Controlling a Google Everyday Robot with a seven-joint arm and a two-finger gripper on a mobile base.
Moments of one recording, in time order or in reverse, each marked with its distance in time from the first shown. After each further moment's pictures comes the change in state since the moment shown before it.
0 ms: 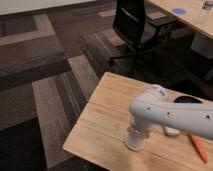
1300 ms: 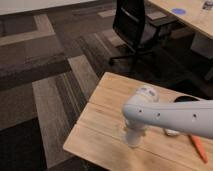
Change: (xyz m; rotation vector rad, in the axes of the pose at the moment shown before) arm 0.011 0.002 0.016 0.015 -0.024 -0.012
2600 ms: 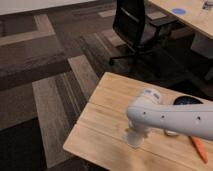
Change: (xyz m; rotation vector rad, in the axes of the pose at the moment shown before) arm 0.002 -0.006 0.005 0.004 0.012 0.010
